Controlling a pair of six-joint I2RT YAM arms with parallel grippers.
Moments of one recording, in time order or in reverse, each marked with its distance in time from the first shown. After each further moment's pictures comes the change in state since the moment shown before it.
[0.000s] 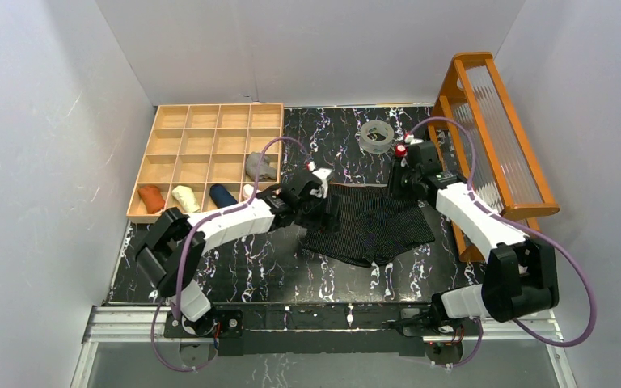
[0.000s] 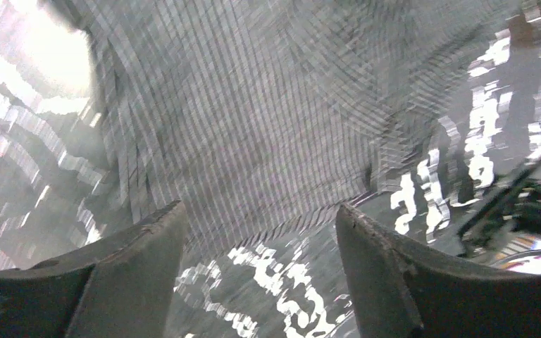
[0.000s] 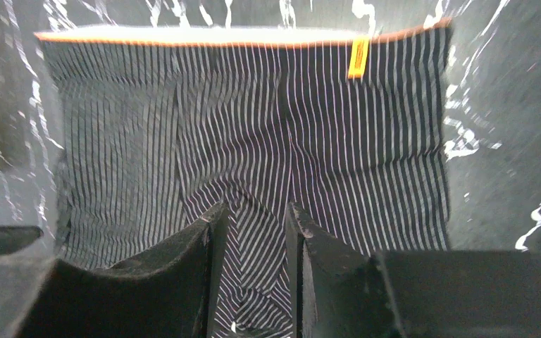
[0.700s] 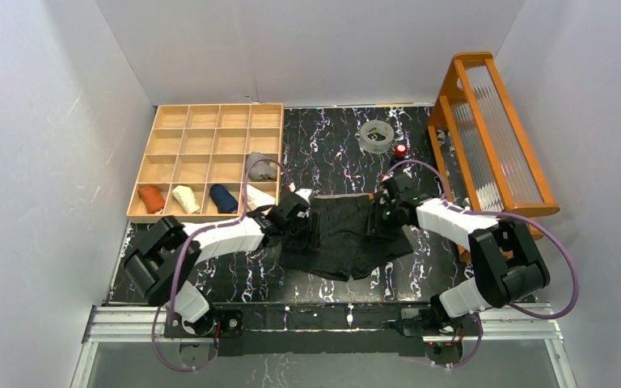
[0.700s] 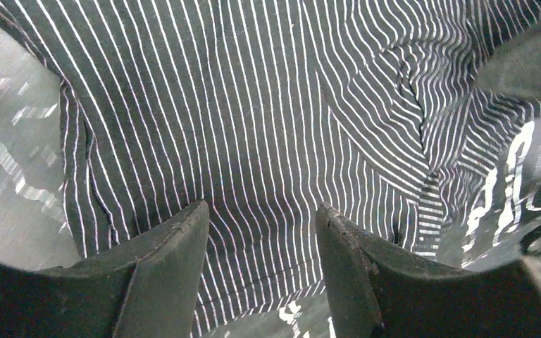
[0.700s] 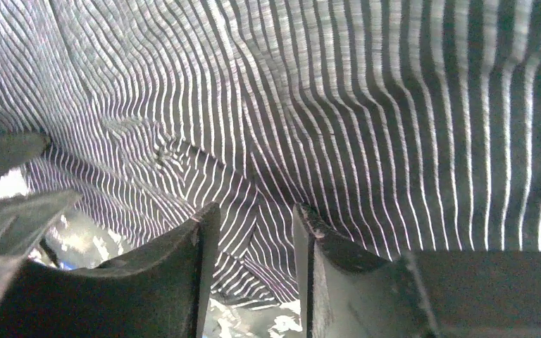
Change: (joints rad) left arm -0.002 -0.014 -0.192 0.137 -0.052 -0.112; right arm 0.069 0.111 -0.250 0.066 -0.265 0.187
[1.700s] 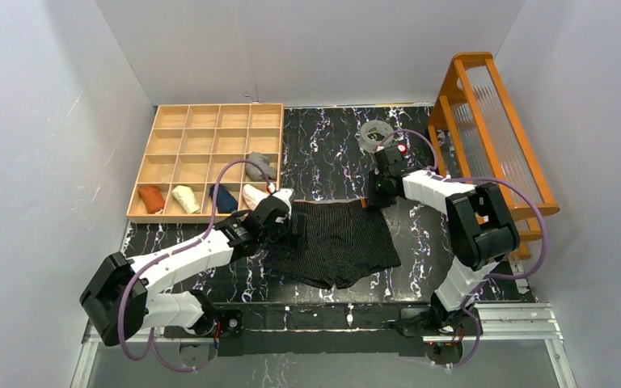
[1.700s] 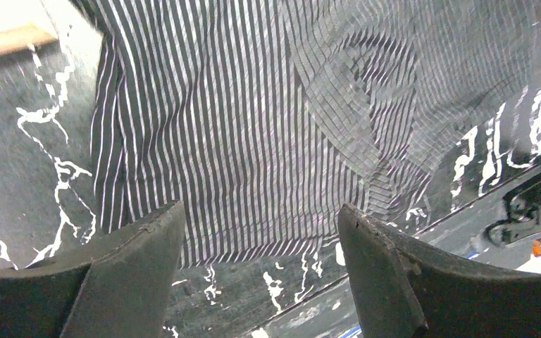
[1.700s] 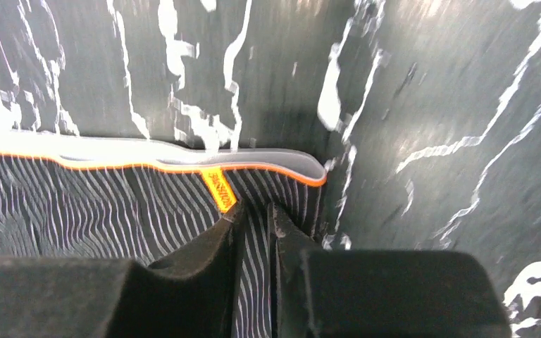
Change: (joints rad) left arm 0.000 -0.371 -0.081 -0.238 -0.063 -0.002; right arm 0.027 0.257 0.279 0.048 0.217 -0.099
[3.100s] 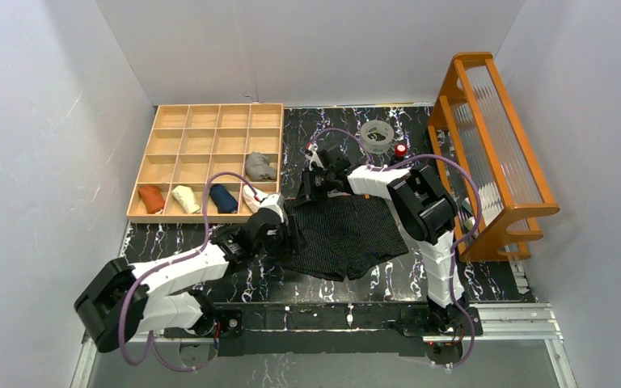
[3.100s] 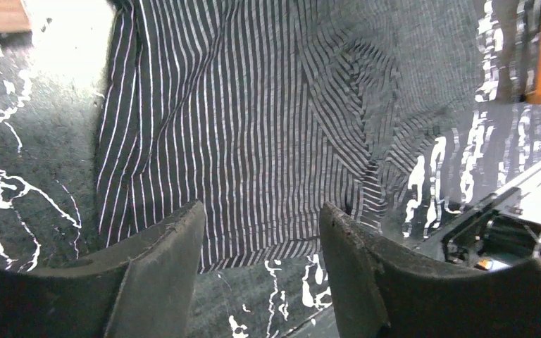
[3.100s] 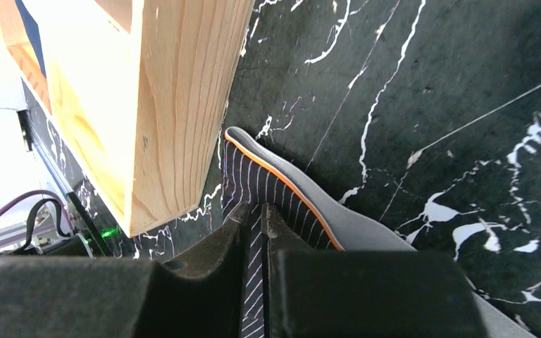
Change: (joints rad) left arm 0.000 -0.091 -0.219 0.304 -0.031 -0.197; right arm 0.264 0.410 0.373 0.285 -0.461 0.165
